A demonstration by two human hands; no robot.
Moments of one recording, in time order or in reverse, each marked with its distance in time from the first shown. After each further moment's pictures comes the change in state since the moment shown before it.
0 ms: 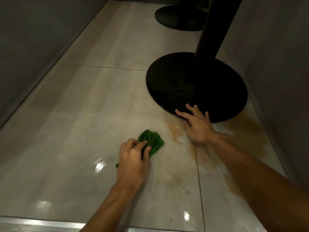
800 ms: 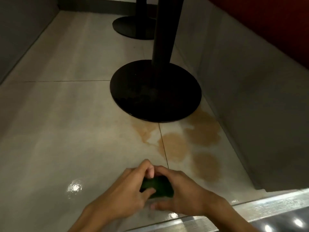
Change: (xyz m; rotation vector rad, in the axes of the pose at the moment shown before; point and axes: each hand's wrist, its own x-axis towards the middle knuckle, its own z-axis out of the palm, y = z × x) left_hand -0.024 0.072 -0.053 -0.324 -0.858 0.297; right_hand -0.195 -0.050 -0.016 0.652 -0.287 -0.139
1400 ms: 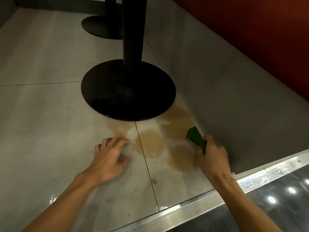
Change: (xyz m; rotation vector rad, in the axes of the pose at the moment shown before) left_hand 0.069 -0.043 -0.003 0.478 0.181 -0.007; right_hand -0.060 0.072 -0.074 -0.459 0.922 0.596
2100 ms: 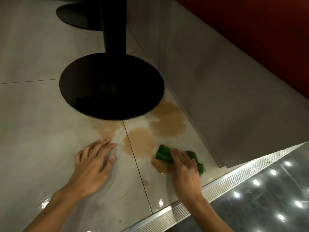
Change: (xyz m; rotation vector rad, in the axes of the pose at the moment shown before) left_hand -0.005 -0.022 0.020 0.087 0.065 -0.004; right_hand -0.048 0.005 0.078 -0.062 0.024 -0.138
